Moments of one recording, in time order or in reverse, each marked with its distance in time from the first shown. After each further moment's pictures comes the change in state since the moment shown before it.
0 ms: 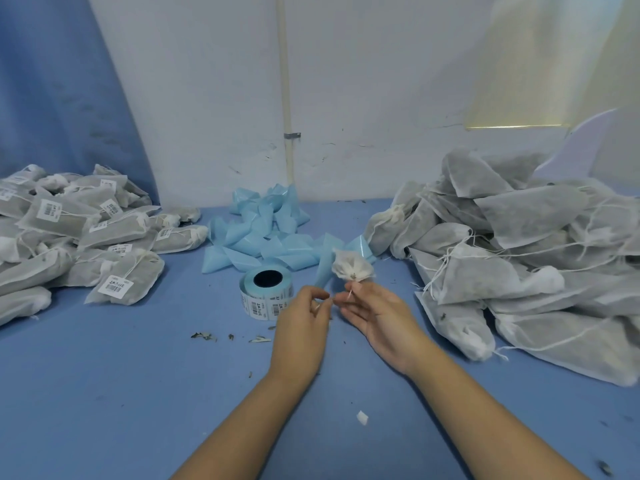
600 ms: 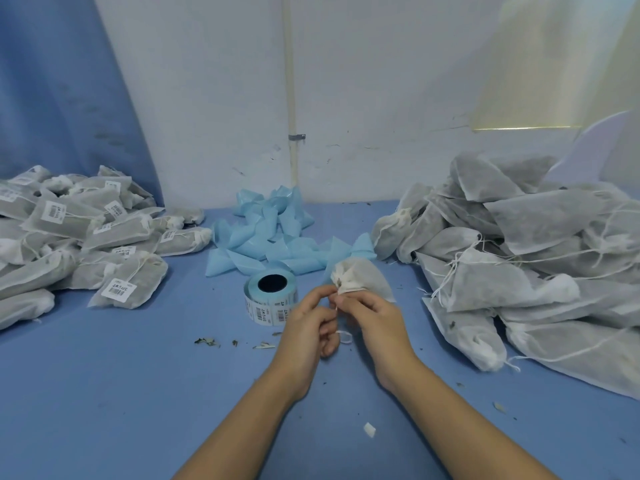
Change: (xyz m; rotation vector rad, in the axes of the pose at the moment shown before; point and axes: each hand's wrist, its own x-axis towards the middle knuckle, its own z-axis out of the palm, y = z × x) left_hand 0.006 0.008 -0.003 -0.780 -0.207 -0.391; right_hand -0.005 0.013 0.021 -0.338 0.132 -0.186
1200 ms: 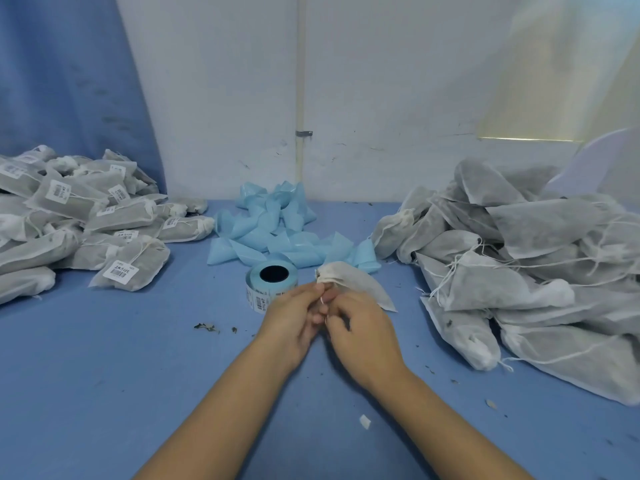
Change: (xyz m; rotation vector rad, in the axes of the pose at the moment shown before) left_hand 0.000 0.023 -0.001 -0.279 0.147 -0.176; right_hand -0.016 0.004 0.005 -0.956 -0.100 -0.548
